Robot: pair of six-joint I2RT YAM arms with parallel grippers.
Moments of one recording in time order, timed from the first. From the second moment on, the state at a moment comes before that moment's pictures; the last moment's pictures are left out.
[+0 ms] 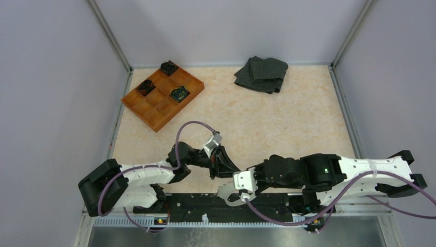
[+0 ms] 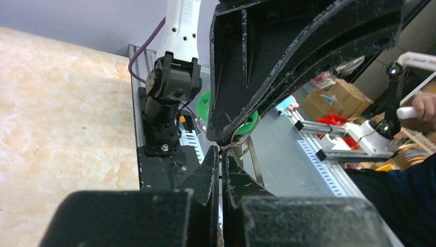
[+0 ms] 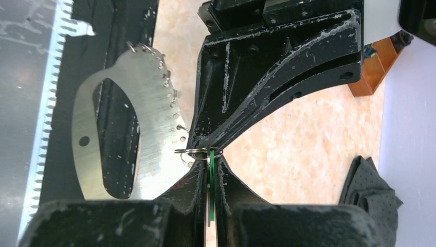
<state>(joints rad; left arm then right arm) -0.96 1.20 0.36 1.19 0.89 -0.68 1.60 0.91 1.06 -0.76 0.24 -0.47</state>
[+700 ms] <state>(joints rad) -0.93 1.36 0.33 1.30 0.83 -1.01 1.62 0.96 1.07 -0.88 0.39 -0.51</state>
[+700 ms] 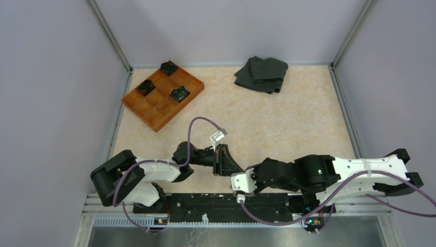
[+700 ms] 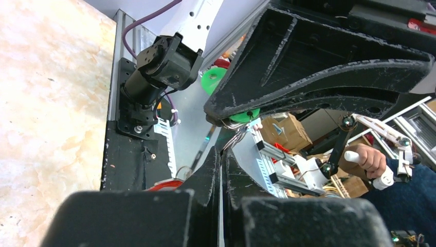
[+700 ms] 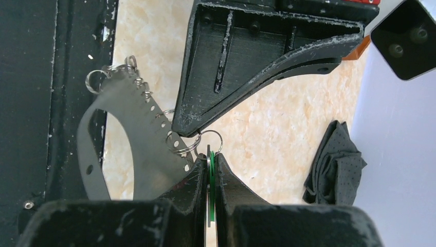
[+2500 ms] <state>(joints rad) -0.85 0.96 0.49 0.85 0.82 -0.47 1.71 0.86 1.09 -0.75 0.33 -0.77</state>
